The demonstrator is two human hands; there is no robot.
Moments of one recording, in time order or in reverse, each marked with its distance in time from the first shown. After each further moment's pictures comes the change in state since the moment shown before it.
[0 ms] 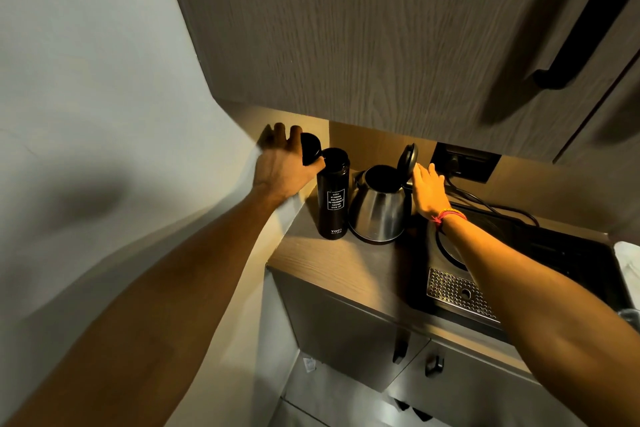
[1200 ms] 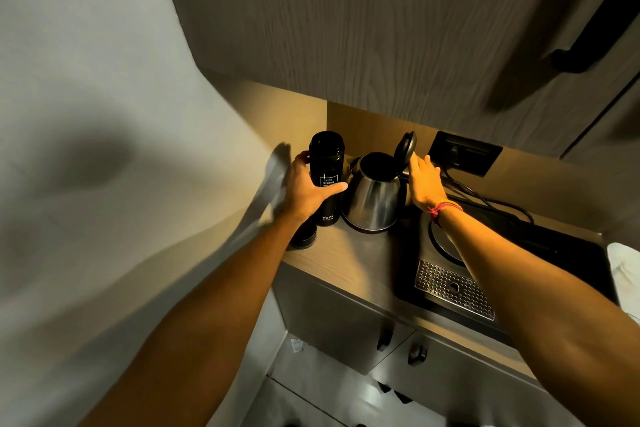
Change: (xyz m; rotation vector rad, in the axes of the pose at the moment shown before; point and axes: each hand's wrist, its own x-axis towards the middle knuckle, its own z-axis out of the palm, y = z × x) left_hand -0.046 0.051 0.084 -0.940 -0.142 -0.475; right_hand -0.001 0.000 -0.001 0.074 0.001 -0.035
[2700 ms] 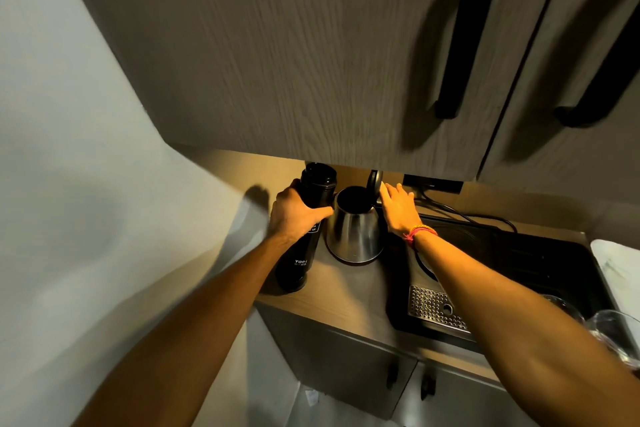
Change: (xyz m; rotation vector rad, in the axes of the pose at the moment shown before) left_hand 0.008 0.056 -0.003 0.272 -0.030 0.148; right_hand -0.002 0.002 -0.005 -0.101 -0.031 -0.010
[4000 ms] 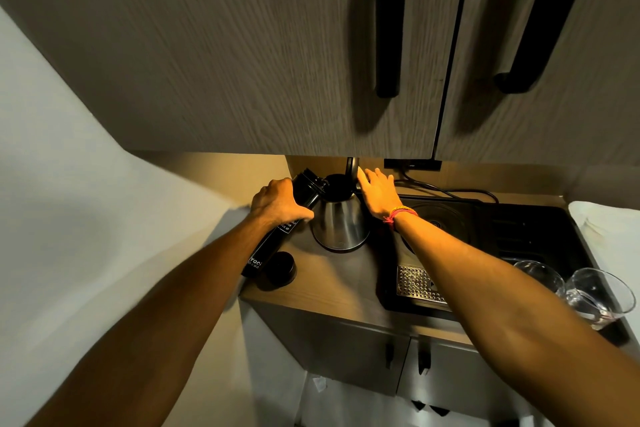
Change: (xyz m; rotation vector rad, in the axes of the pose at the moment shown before) left_hand 0.023 0.019 -0.010 0.584 -0.372 0.091; right_hand 0.001 0.002 0.002 -0.022 0.011 -0.017
